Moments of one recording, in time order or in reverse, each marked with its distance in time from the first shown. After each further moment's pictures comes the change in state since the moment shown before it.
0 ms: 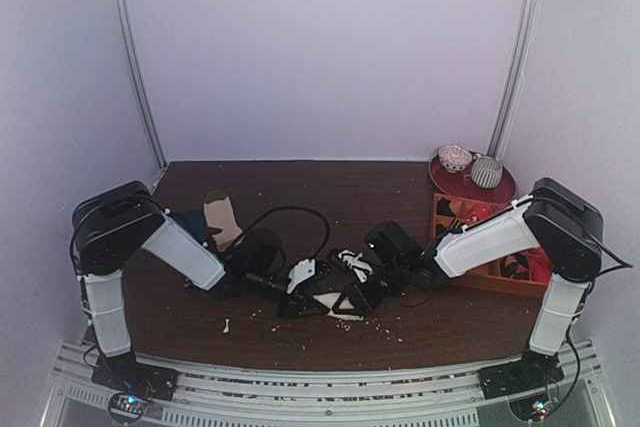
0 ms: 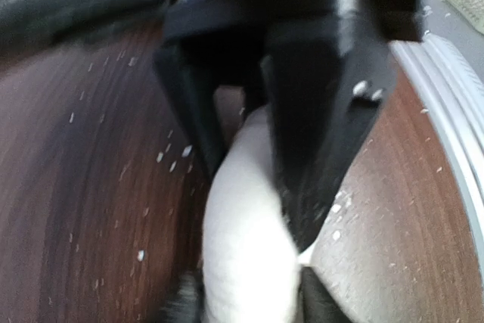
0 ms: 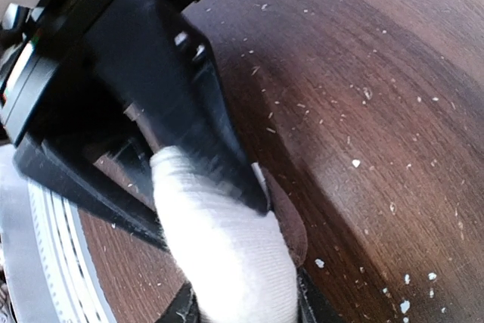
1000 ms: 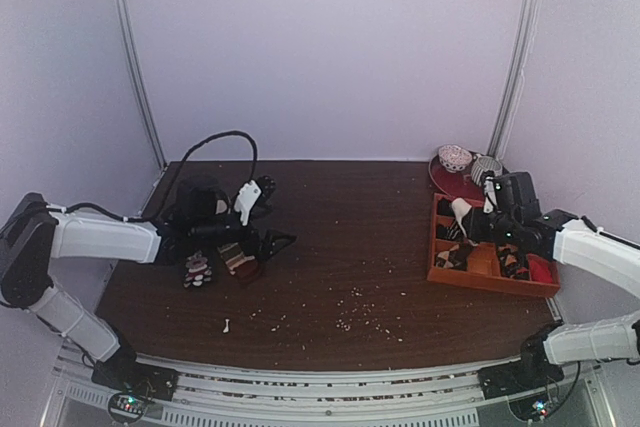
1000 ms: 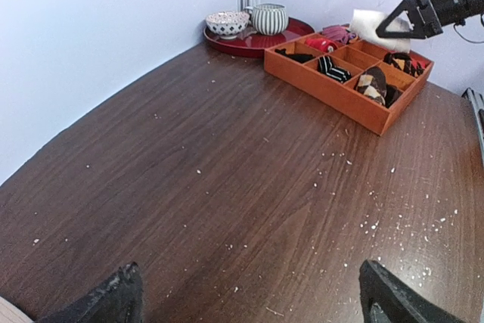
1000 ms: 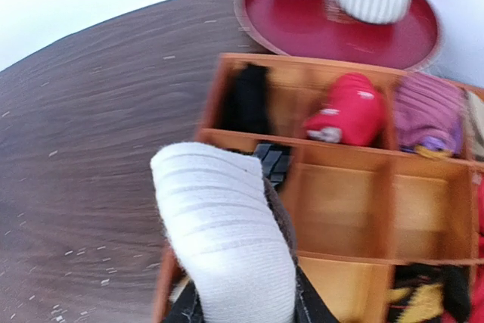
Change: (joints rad) left arm 0.213 -0.490 -0.051 -0.171 -0.301 -0.204; right arm -0.548 -0.746 -0.205 -0.329 0.633 0.130
